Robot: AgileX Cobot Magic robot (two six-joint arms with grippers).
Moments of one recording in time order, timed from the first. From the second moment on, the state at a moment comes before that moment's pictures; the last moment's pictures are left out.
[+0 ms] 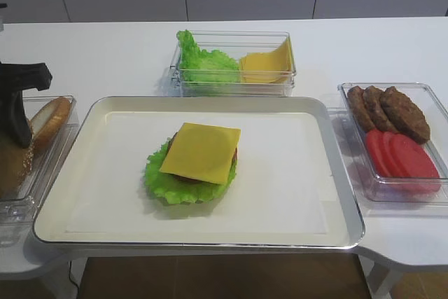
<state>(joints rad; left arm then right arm) -0.16 1.43 -1.14 -0.04 1.22 -0.36 0.10 -0.02 -0.49 0.03 1.14 -0.01</state>
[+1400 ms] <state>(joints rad) -0.16 1.28 -1.14 -0.50 1.23 -0.06 0.10 -0.02 -0.49 0.03 1.14 -0.02</state>
